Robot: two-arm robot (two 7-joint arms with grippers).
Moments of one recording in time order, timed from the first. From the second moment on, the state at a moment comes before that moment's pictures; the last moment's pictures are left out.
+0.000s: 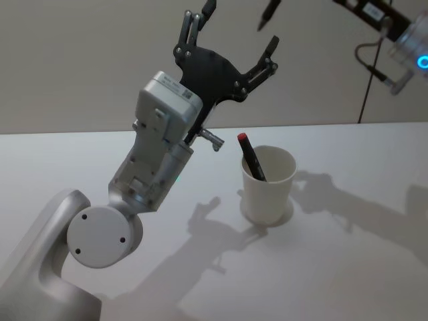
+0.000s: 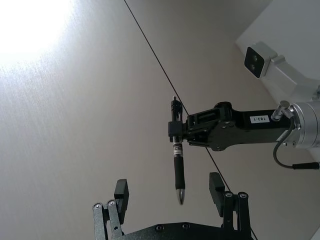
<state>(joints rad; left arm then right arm) -0.28 0.21 0.39 -1.68 0.06 -0.37 -0.10 0.66 0.31 -0.29 -1.40 1.02 0.29 0.66</state>
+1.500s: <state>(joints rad) -0.28 0.21 0.39 -1.68 0.06 -0.37 -0.10 0.59 0.40 -0.35 -1.38 0.84 0.55 0.70</state>
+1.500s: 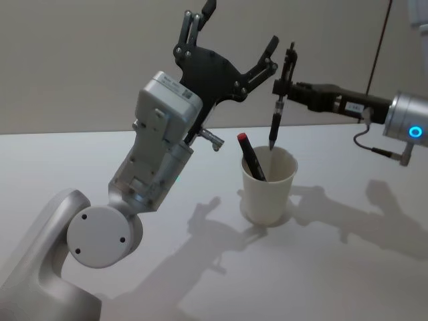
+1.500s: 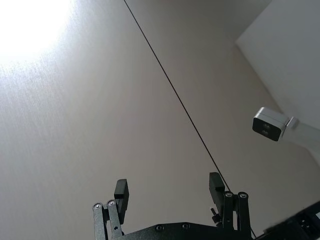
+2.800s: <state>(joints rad) -0.28 0.21 0.39 -1.68 0.06 -0.37 -0.10 0.54 0.39 -0.43 -1.36 0.70 0.35 0.66</state>
